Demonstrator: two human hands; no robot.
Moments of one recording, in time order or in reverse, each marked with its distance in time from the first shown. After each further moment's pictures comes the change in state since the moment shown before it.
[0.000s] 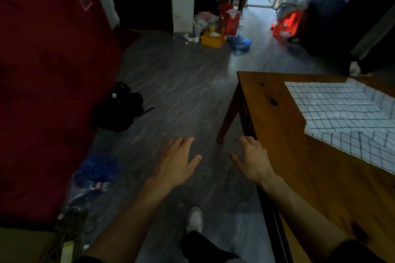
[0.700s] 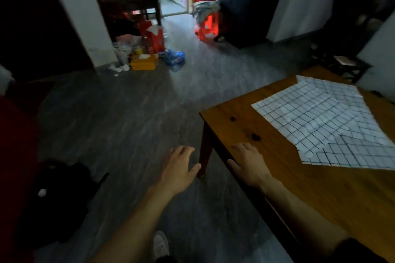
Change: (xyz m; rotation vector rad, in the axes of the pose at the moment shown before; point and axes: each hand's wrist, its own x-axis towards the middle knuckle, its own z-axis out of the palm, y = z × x) left_hand 0.370 -0.006 -0.023 -0.033 -0.257 0.370; right_hand 0.253 0.033 -0.060 0.162 0.082 0.435
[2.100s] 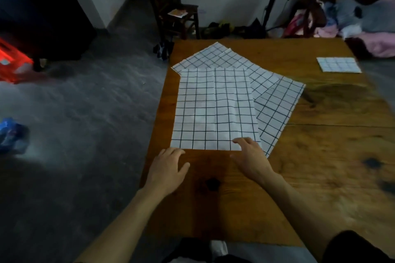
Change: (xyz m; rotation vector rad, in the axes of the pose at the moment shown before) left_hand 0.399 0.147 0.068 0.245 -0.499 0.791; right_hand 0.143 0.167 -0.051 0.305 0.493 0.854
